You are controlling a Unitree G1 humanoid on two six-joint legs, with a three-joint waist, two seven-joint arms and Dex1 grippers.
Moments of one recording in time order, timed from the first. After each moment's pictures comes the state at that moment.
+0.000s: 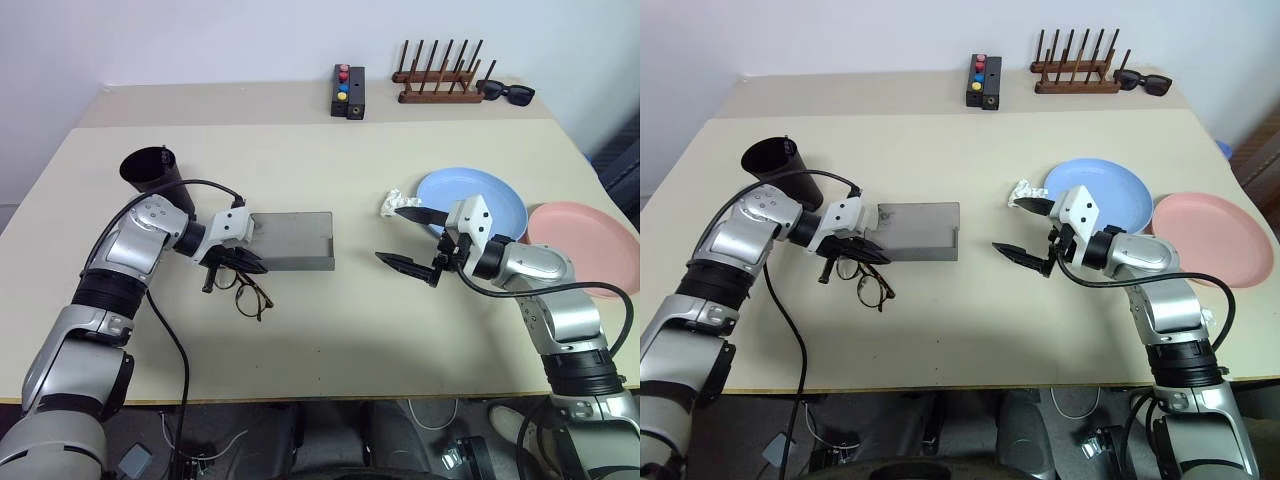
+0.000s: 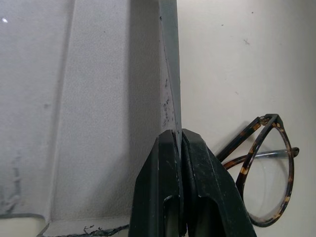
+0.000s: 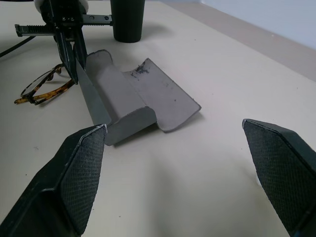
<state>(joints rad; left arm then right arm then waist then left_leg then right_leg) -0.78 0.69 -0.28 0.51 -0.04 0.06 -1.54 -0.35 -0.62 -0.02 -0.05 0.38 0.20 0.99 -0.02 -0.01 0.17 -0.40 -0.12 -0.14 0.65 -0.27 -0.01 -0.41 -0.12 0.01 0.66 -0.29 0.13</state>
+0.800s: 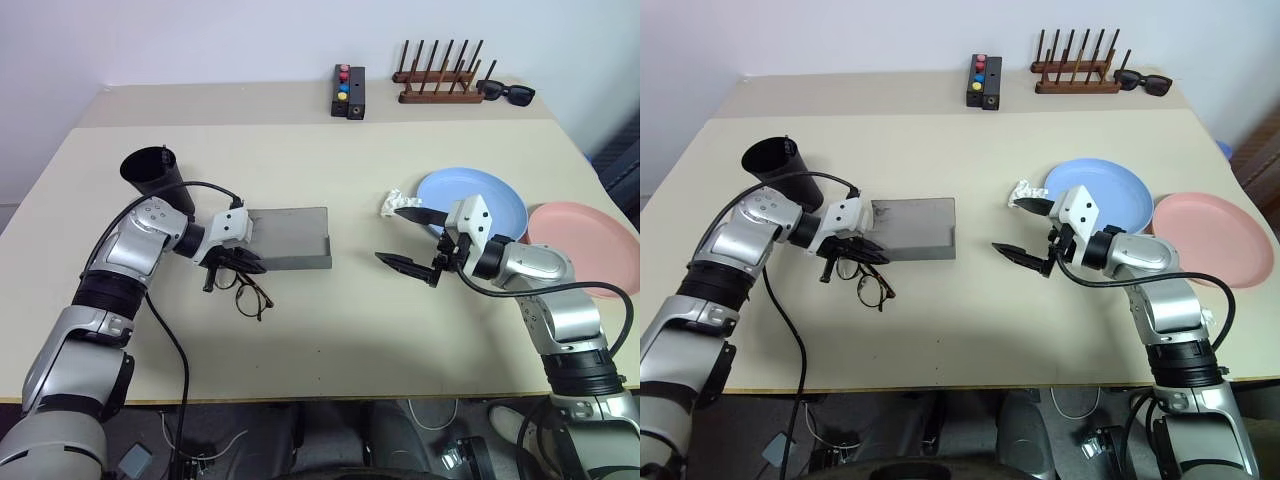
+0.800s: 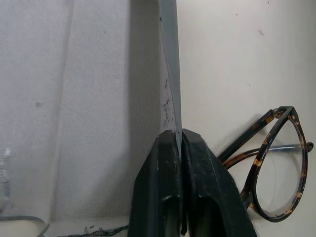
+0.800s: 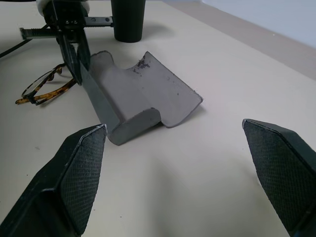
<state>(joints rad) -0.78 0.68 -0.28 0.53 -0.03 0.05 -1.51 -0.35 -0.62 -0.02 -0.06 0.38 0.21 0.99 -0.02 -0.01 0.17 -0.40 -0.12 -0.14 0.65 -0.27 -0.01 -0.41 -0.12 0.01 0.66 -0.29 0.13</state>
